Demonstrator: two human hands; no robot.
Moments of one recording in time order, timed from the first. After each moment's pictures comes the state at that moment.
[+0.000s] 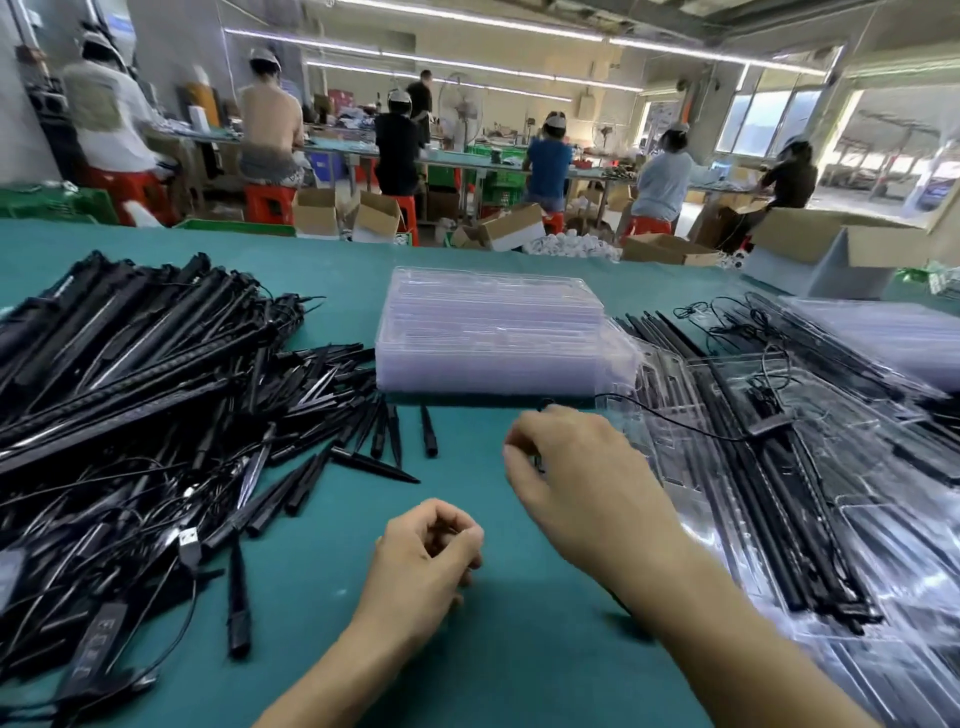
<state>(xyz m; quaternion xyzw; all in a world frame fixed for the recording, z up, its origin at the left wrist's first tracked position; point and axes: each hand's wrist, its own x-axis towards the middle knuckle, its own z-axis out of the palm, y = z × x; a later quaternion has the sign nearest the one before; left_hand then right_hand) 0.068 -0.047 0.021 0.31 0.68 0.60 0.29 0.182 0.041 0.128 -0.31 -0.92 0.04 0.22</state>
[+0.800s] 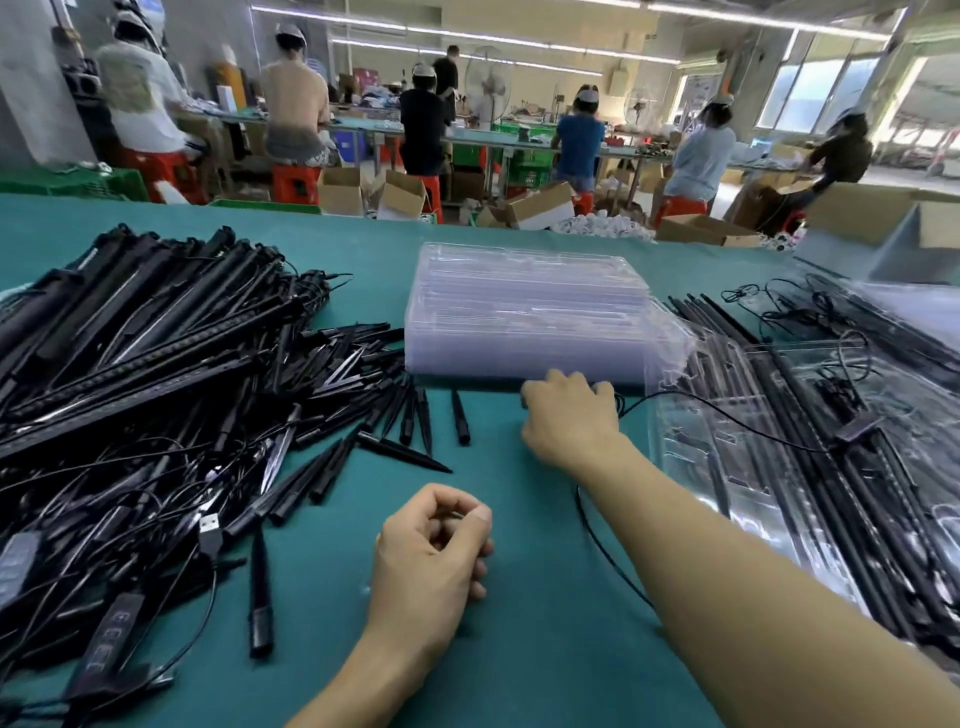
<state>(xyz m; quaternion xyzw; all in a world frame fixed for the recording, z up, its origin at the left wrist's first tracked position) 0.055 -0.048 0.005 0.26 0.63 0.69 0.23 0.082 0.147 0.057 -0.39 -0.92 -0.07 0.02</state>
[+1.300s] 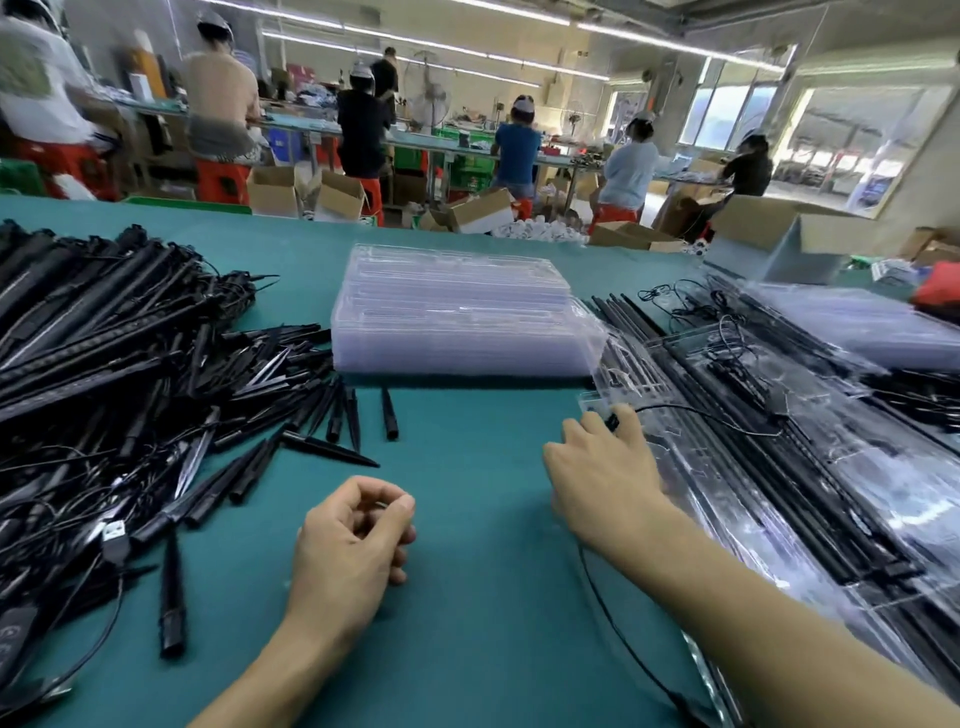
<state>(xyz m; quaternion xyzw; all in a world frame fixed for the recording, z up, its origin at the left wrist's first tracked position) 0.057 -0.048 0.003 0.27 0.65 0.67 0.22 0.206 0.106 0.076 -0.35 -0.91 -0.22 -0.05</state>
